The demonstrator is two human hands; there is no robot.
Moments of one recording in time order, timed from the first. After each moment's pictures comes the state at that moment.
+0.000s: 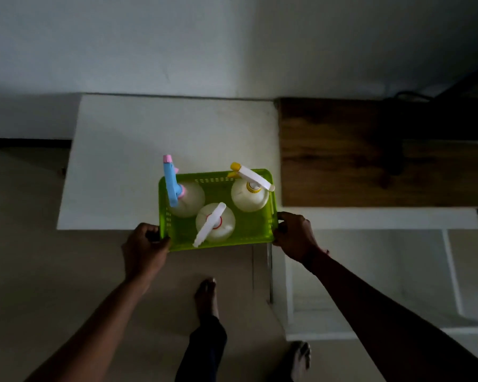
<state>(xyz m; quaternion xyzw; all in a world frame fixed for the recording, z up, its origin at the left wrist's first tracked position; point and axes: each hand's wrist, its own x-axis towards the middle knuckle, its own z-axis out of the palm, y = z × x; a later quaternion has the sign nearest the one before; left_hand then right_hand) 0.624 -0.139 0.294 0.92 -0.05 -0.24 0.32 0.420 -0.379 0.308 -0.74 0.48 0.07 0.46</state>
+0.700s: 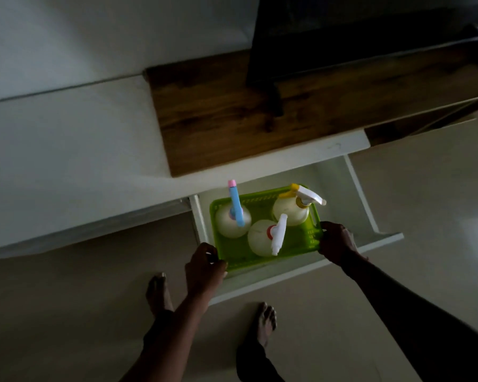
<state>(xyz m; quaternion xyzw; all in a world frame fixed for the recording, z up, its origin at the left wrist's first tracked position) 0.289 -0.264 0.269 0.83 -0.12 -0.45 0.30 0.057 -0.451 0.290 -0.61 0.69 0.08 0.39</state>
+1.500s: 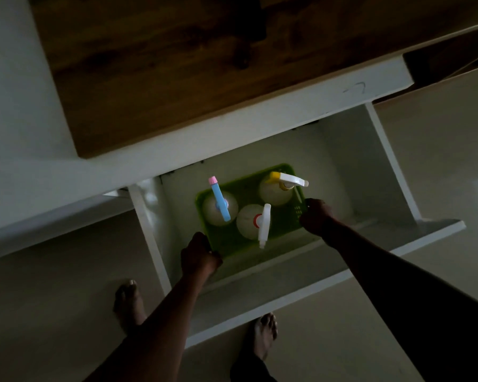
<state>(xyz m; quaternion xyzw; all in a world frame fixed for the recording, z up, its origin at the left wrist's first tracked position) 0.257 -0.331 0.060 0.85 -0.25 -0.46 0.07 0.043 -0.515 0.072 -0.53 0.70 0.17 0.46</state>
